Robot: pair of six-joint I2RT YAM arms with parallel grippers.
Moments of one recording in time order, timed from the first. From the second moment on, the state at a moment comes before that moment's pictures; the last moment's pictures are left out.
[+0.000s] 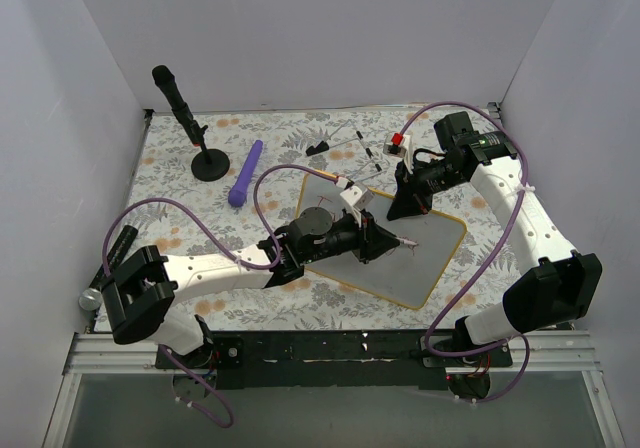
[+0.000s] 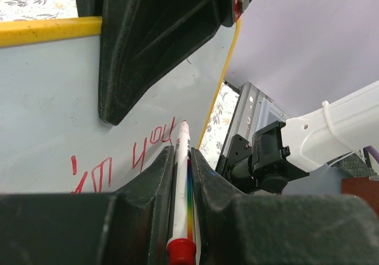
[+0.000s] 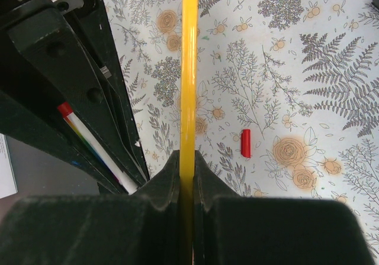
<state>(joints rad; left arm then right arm) -1.09 1.45 0.86 0.52 0.14 -0.50 0.29 1.46 1.47 -1.26 -0.91 -0.69</state>
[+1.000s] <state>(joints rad) -1.09 1.49 0.89 0.51 0.12 -0.49 0.29 1.46 1.47 -1.26 -0.91 -0.69</state>
